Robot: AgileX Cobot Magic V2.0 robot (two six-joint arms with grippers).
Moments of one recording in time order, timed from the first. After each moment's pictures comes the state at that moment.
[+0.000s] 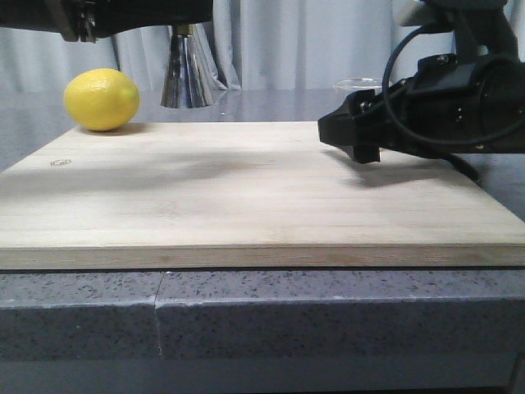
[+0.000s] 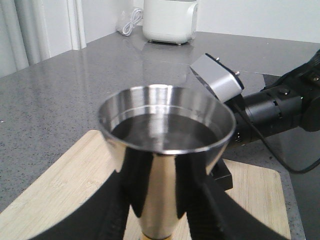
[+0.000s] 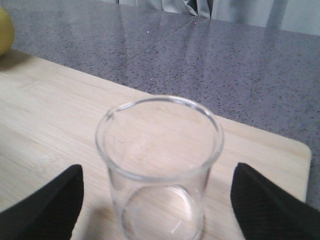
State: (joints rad) left arm -0.23 1.58 -0.92 -1.76 1.16 2.14; right arm 0.34 1.61 -0.58 -0.16 -0.76 0.05
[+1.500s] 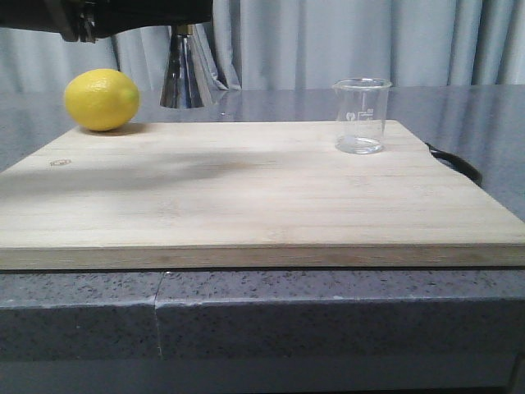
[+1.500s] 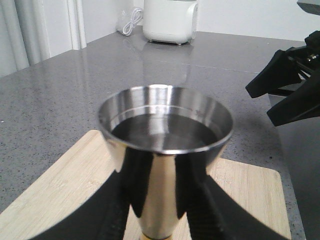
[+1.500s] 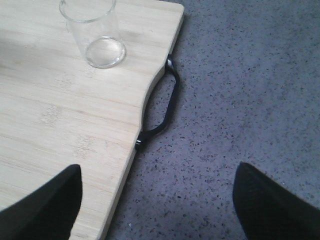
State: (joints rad) left arm -0.23 1.58 -0.92 -1.76 1.16 2.14; right arm 0.34 0.78 -0.58 -0.14 0.48 0.18
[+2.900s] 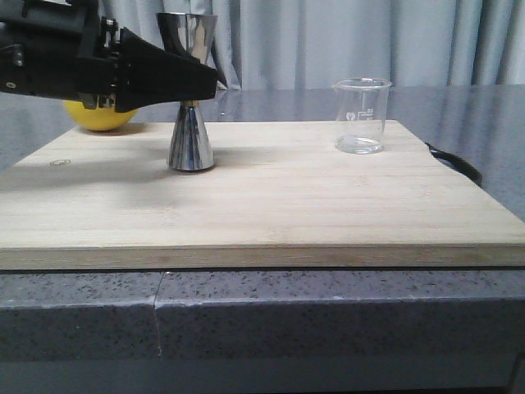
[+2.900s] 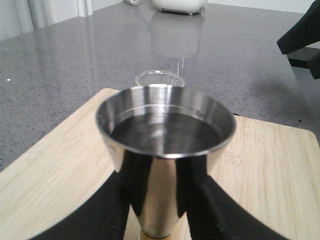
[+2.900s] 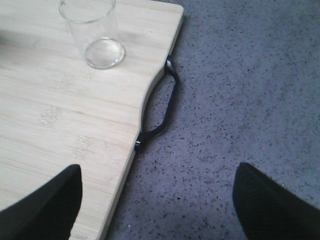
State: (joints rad) left arm -0.22 1.74 -0.93 -1.76 1.14 2.25; right arm 0.34 0.78 -0.58 -0.14 0.48 0.18
